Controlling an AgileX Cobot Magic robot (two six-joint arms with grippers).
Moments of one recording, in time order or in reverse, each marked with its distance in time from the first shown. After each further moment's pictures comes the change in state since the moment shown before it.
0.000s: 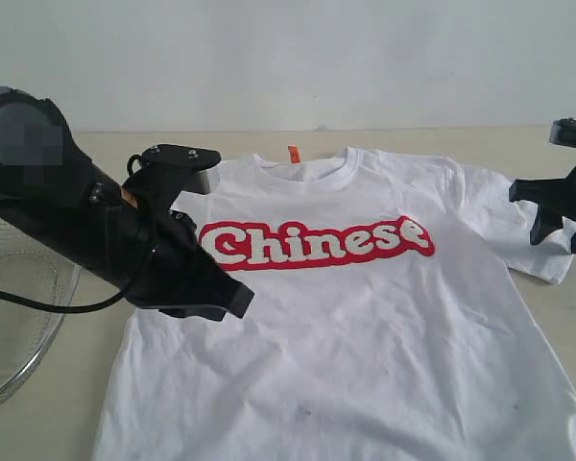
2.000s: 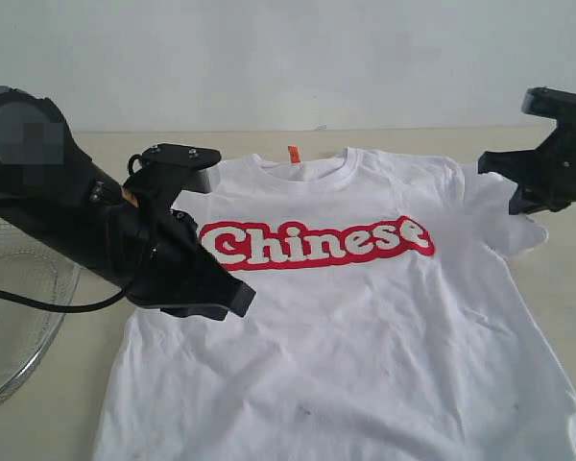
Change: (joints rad) left arm 0.000 0.000 0.000 -0.014 -0.003 0.007; right arm 0.082 -0.034 -0.008 0.119 -0.111 -0.075
